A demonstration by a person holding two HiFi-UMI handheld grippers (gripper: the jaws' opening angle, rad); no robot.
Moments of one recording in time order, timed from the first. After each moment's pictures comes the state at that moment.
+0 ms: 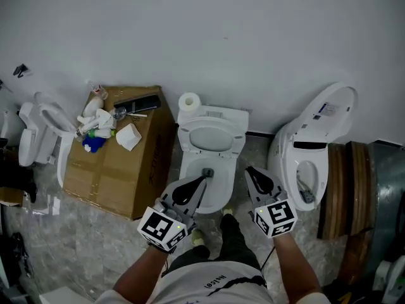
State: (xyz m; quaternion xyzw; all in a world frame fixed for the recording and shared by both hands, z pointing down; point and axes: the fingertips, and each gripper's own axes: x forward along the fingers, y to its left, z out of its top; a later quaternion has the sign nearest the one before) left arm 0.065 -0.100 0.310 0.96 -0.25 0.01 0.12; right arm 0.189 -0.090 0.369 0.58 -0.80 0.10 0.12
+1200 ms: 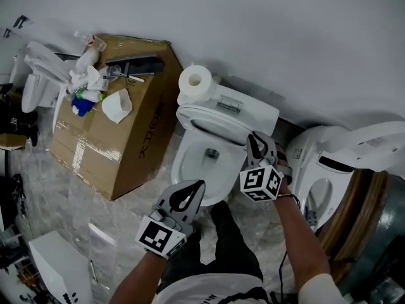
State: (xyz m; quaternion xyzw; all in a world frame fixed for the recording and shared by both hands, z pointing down) left arm 0.121 -0.213 0.473 0.90 -0.39 0.09 0.20; right arm 0.252 -0.320 0.608 0.46 -0.78 -0.04 0.42
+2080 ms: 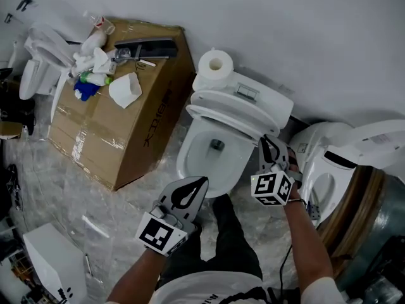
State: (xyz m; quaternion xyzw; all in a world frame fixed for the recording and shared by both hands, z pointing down) left arm 0.071 -0.185 0.480 0.90 -0.38 0.07 0.20; right arm 0.228 -0.275 0.609 0.45 -0.77 -0.06 0.45
